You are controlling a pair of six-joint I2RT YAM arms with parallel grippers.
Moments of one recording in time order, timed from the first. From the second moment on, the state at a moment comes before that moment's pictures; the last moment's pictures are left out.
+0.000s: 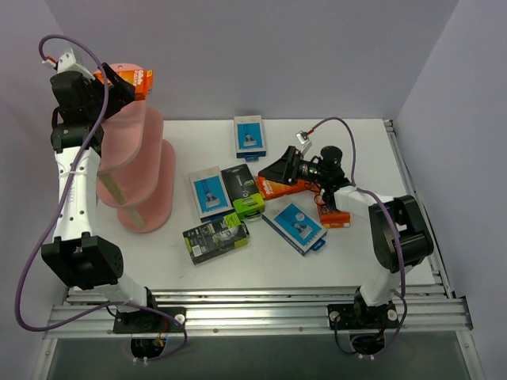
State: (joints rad) left arm 0.16 1.61 1.83 -0.42 0.11 -0.49; right arm 0.29 1.72 0.90 0.71 -0.91 0.92
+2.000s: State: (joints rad) left arm -0.02 0.96 1.36 -0.56 0.22 -0.41; right arm 0.29 1.59 0.98 0.01 -0.50 0.58
